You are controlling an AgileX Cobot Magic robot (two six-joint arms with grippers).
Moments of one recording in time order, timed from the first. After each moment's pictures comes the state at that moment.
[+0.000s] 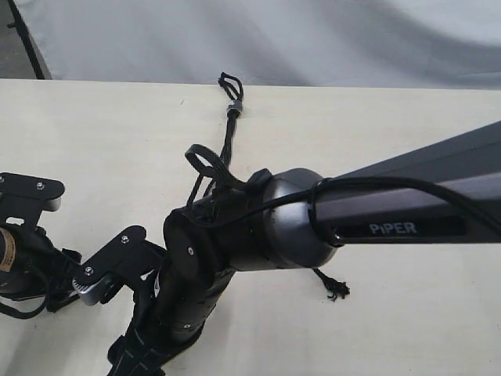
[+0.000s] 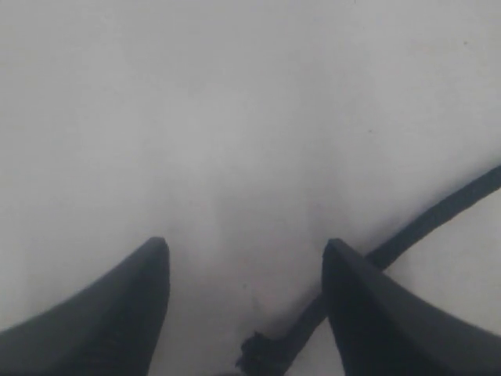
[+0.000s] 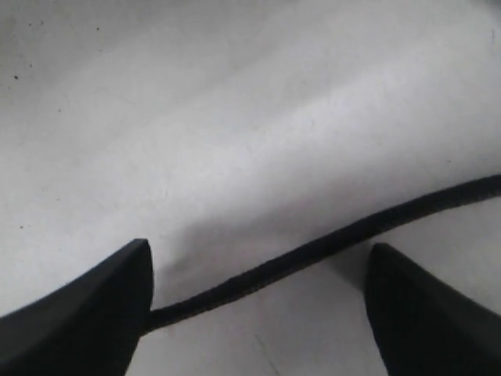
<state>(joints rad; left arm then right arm) -0.25 1.49 -0.43 0.52 0.19 -0.68 1.08 2.00 -1.17 0.38 0.53 -0.30</state>
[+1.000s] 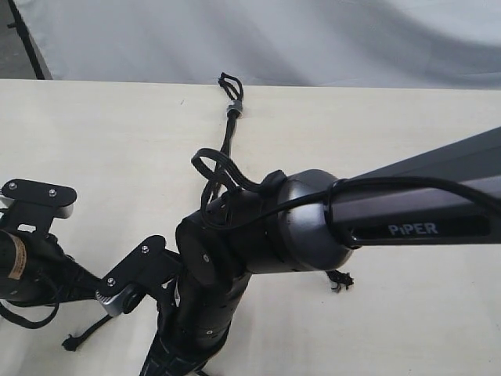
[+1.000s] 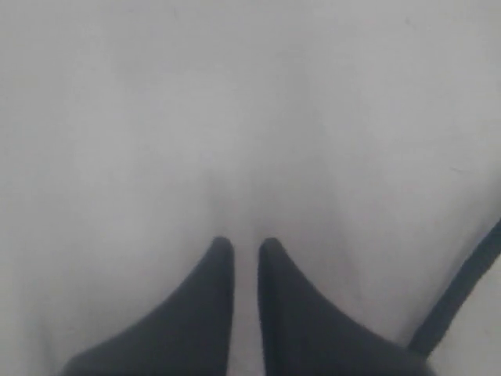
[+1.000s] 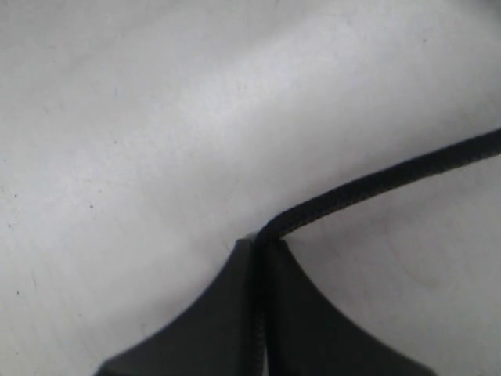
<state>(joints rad) -0.32 1.49 -0.42 0.46 0.19 -0.67 1.08 1.99 -1.12 0.26 0.62 -0.21</state>
